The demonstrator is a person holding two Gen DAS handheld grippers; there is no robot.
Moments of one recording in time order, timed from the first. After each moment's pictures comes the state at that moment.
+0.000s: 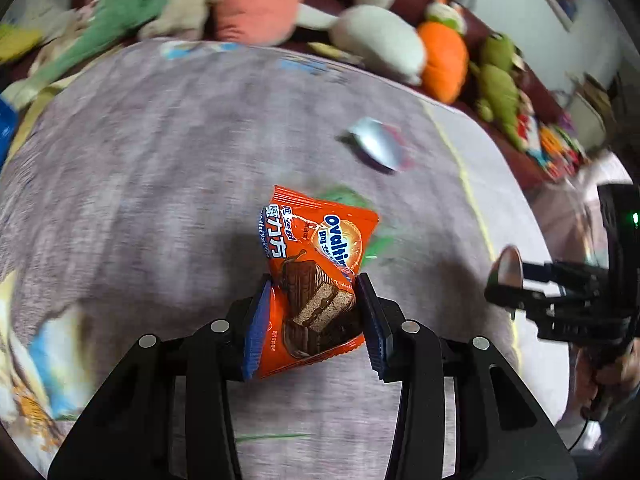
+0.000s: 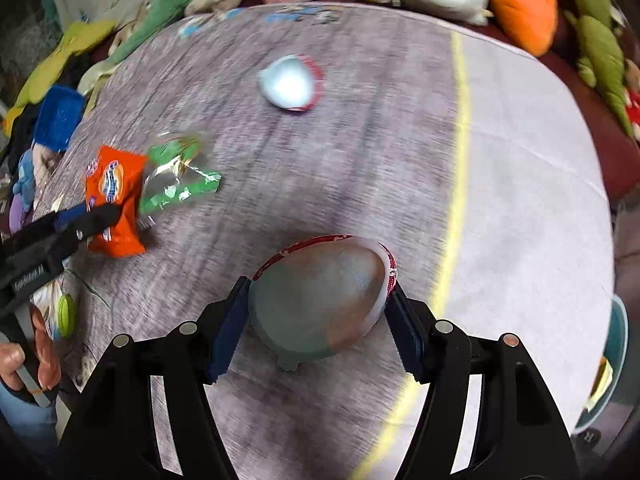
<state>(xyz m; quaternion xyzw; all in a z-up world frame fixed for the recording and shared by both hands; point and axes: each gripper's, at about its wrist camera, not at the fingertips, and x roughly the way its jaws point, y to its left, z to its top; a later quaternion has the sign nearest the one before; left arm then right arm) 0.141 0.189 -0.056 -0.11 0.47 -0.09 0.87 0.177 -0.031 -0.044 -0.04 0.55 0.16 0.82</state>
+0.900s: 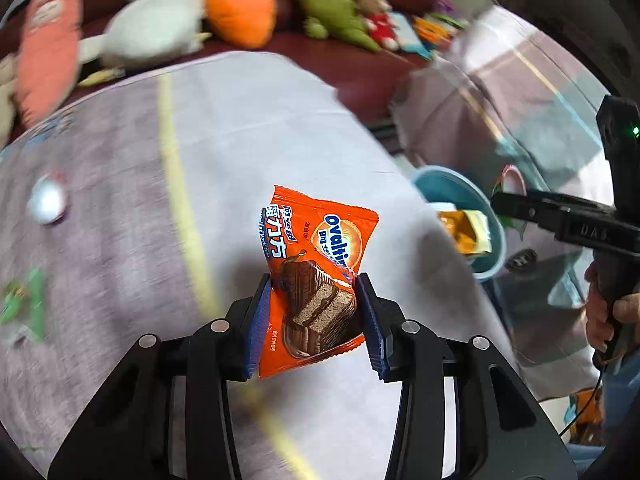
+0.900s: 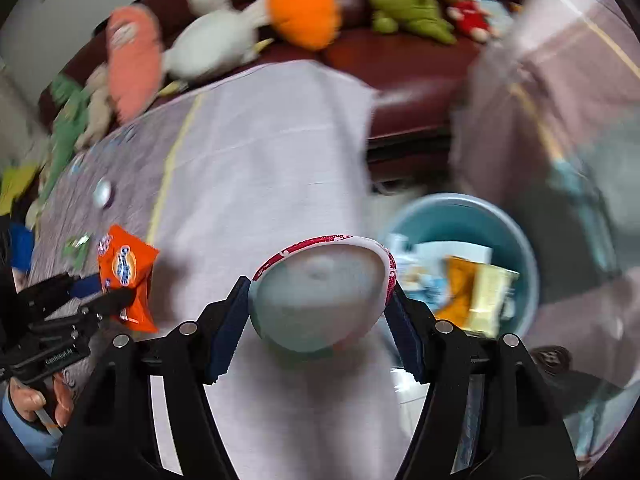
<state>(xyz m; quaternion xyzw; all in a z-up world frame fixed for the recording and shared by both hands) 0.138 -0.129 -0.037 0.04 0.48 -0.28 0.83 0.091 -0.354 -0.004 0.12 0.47 -0.01 0.87</state>
